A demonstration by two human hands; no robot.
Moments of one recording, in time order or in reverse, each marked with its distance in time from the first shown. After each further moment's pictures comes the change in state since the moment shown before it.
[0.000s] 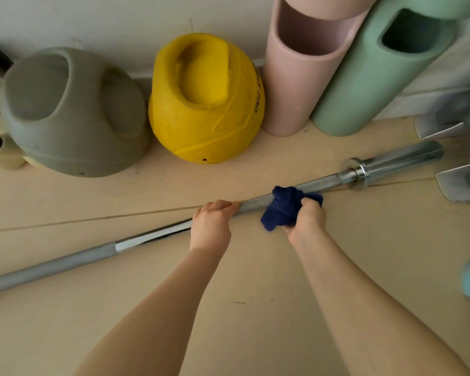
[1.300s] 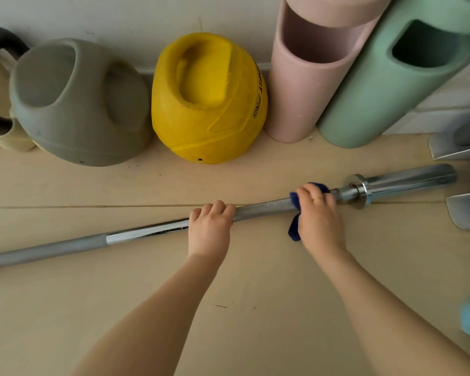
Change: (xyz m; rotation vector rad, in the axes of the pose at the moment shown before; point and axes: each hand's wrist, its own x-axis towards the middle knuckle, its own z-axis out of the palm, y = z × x) left_hand -0.002 0.029 0.010 0.303 0.095 -0.059; right_hand 0.022 -0.031 -0.043 -1.518 -0.137 -1.398
